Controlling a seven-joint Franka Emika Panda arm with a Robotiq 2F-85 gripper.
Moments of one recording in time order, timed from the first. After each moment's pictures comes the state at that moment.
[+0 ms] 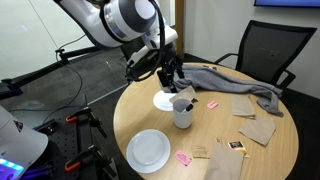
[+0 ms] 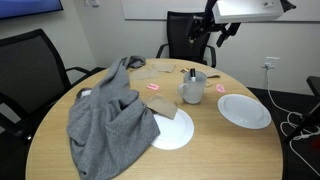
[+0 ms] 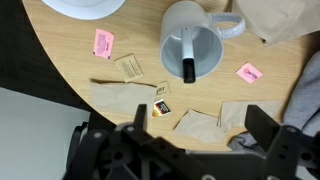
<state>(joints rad) -0.37 0.24 0.20 -2.34 -0.89 2.76 1.54</state>
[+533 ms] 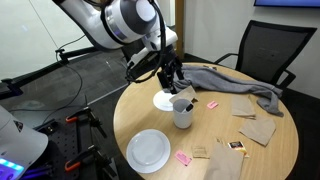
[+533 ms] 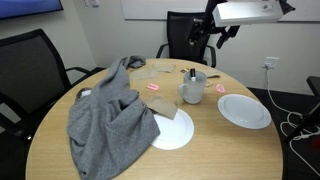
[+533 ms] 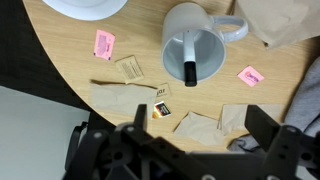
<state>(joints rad) -0.37 0.26 0.19 -2.33 -0.91 2.76 1.55</state>
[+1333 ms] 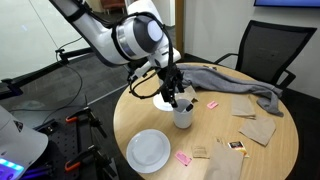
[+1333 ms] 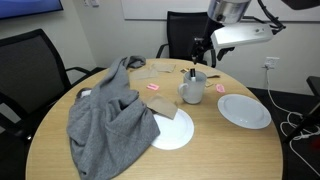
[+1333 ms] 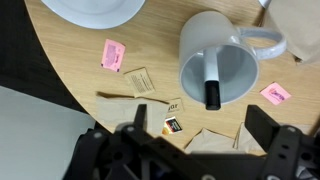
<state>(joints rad) -0.37 0.38 0.15 -2.29 -1.02 2.77 1.61</state>
